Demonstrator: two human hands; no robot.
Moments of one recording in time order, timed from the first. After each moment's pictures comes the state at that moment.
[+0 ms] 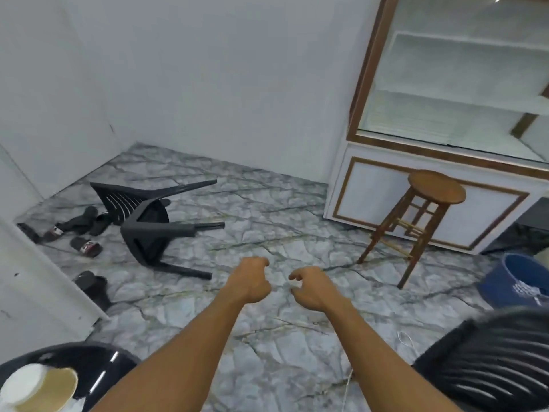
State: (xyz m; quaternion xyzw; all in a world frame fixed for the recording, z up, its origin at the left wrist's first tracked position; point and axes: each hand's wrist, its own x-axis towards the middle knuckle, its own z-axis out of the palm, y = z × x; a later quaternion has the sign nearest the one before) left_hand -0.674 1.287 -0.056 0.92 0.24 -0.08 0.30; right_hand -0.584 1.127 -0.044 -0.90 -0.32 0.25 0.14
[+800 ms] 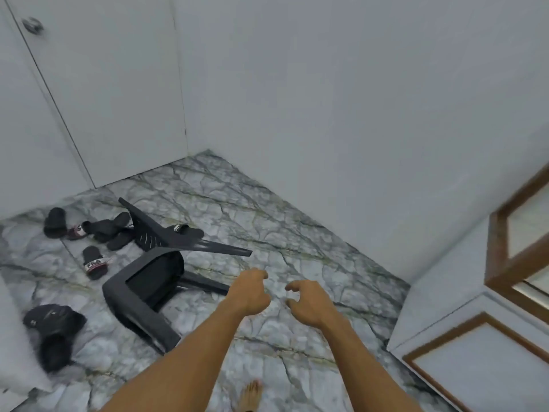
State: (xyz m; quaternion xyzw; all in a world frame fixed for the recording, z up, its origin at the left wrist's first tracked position) left_hand -0.229 1.738 -0.114 0.83 0.43 -0.02 0.36; right_hand -0.092 1.626 -0.082 -0.82 -0.47 0.30 0.10
